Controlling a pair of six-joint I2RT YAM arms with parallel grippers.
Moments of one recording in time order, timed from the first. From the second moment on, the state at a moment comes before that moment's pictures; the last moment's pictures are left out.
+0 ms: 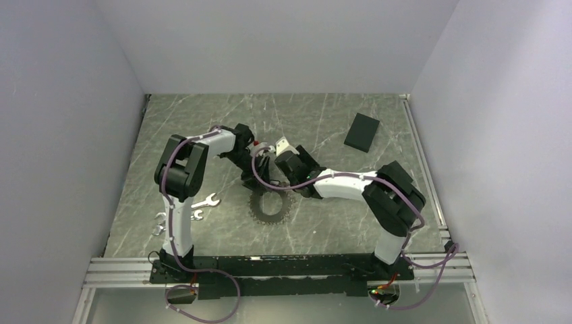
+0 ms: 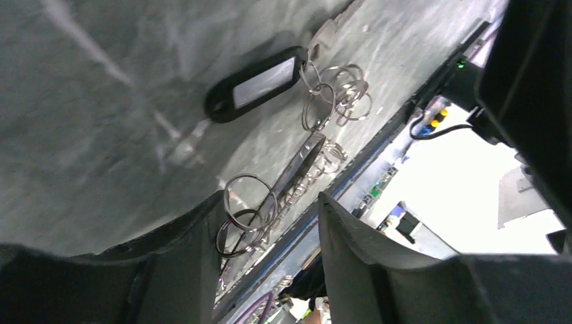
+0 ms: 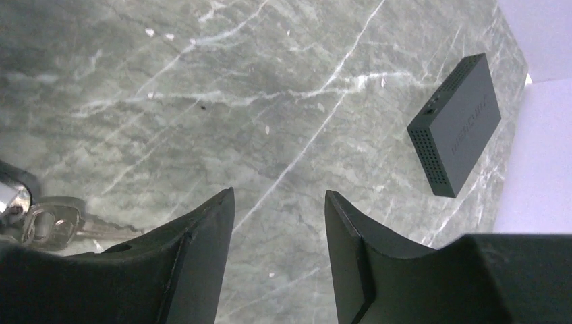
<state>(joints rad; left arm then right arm) -0.39 2.10 1.39 -0.85 0.84 -0.15 0.87 1.76 0.98 0.01 0.72 -0.15</state>
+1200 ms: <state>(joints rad) -0.72 1.73 1.05 -0.55 0.28 -0.57 0.76 1.07 0.81 -0.18 0.29 0.32</state>
